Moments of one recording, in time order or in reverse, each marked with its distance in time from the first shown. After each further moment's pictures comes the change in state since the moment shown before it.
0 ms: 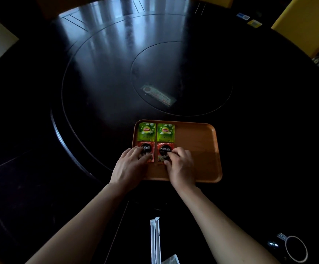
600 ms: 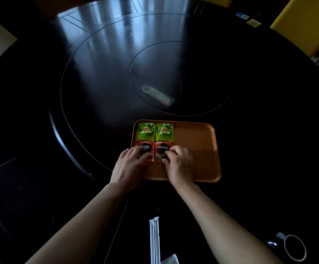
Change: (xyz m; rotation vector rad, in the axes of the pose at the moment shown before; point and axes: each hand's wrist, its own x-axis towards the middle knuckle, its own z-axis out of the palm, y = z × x) left_hand 0.000 0.000 0.003 0.012 0.039 0.016; right_hand 0.004 0.001 0.004 -0.024 0.017 -0.004
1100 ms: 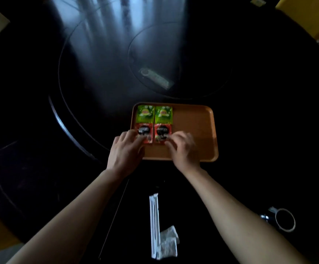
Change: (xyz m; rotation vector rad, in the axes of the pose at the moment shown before) left_hand -0.027 0.010 -0.012 -0.033 0.118 -0.073; right_hand -0.025 0.017 -0.018 0.163 0.076 -0.105
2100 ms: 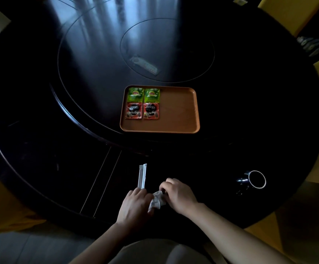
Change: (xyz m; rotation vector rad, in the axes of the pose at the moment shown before) left_hand -0.220 0.117 0.041 -0.091 -0.304 0.055; right_hand -0.213 0.026 -0.013 -0.050 -0.613 -0.060
